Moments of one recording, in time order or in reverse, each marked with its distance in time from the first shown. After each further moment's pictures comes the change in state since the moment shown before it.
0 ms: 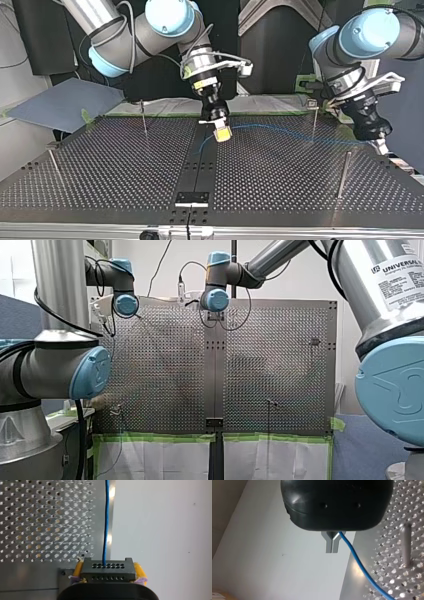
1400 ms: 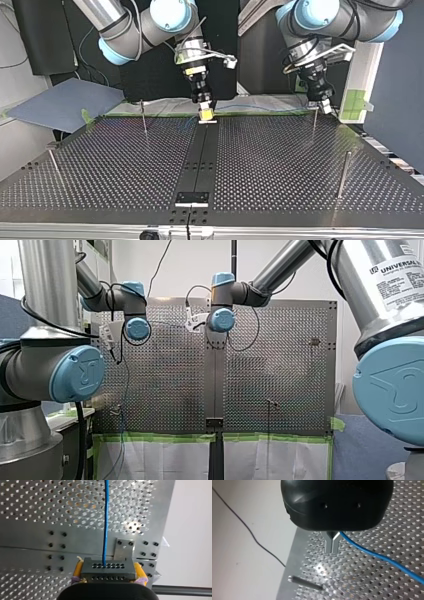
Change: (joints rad) left arm -0.222 -0.042 -0.227 0.125 -0.164 0.127; right arm -0.017 -0.007 0.202 -0.067 0.104 -0.030
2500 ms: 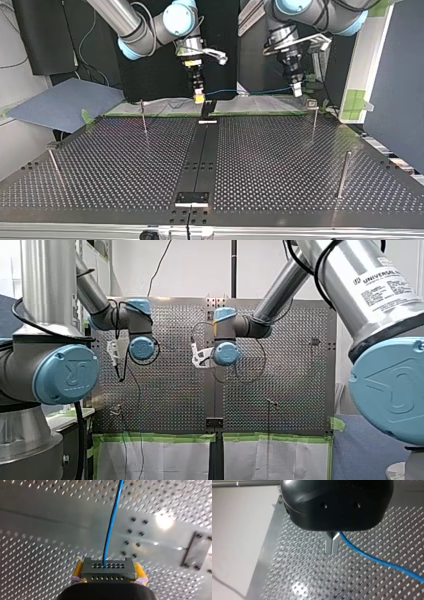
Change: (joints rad) left arm -0.126 -0.091 -0.130 0.168 -0.008 0.109; right arm -0.013 0.119 0.140 -0.102 0.077 -0.010
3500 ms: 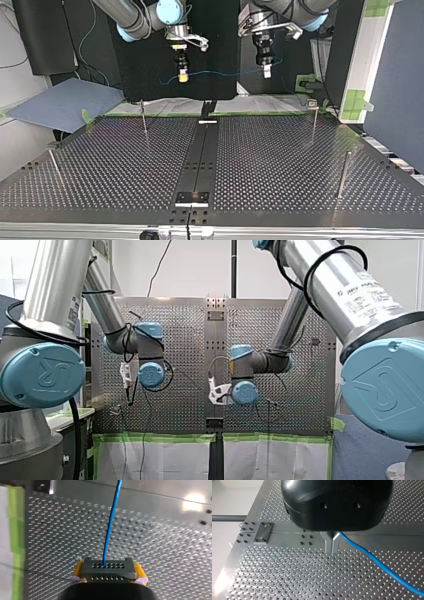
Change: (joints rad) left arm -0.217 -0.229 -0.061 0.215 -0.070 0.069; right arm -0.081 0.108 0.250 -0.250 0.018 0.062
